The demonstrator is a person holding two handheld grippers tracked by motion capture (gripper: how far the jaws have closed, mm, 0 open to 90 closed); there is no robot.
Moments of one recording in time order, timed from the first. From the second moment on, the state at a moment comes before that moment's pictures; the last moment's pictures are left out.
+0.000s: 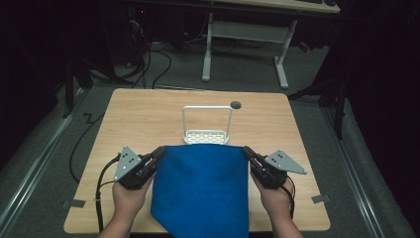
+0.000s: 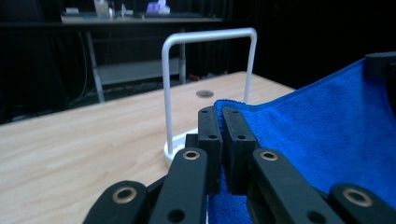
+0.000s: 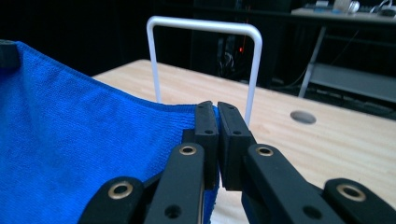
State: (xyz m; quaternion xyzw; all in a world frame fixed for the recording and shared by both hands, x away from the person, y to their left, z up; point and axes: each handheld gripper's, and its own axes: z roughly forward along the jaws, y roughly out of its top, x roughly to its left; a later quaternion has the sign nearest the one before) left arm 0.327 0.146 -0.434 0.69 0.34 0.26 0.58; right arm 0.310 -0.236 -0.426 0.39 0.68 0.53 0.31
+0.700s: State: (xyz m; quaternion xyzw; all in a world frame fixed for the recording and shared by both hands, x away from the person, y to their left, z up) left arm 0.319 0.146 -0.370 0.63 0.28 0.33 0.64; right arm 0.294 -0.239 -0.362 0.35 0.63 0.58 0.38
